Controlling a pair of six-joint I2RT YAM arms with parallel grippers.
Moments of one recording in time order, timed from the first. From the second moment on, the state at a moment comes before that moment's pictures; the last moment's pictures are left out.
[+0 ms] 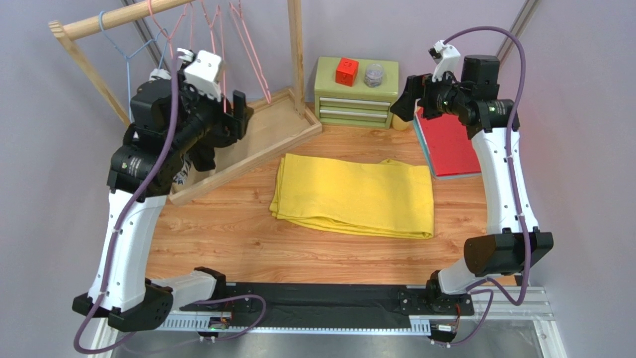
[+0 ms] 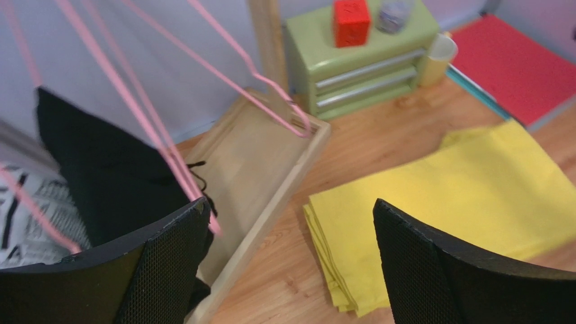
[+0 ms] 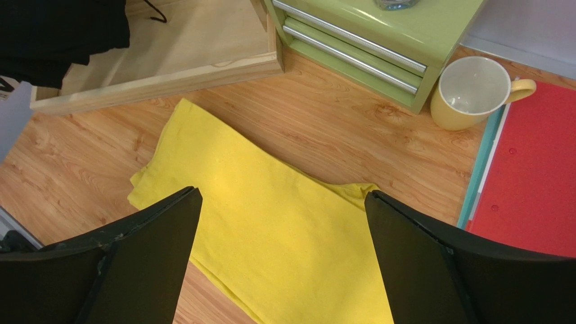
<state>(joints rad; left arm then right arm) -0.35 1.19 1.79 -0.82 0.11 0.13 0.04 1.54 1.85 -0.84 -0.53 -0.03</state>
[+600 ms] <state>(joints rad) -0.23 1.44 1.90 -0.53 -0.28 -0.05 0.04 1.53 1.78 -0.76 -0.57 0.10</state>
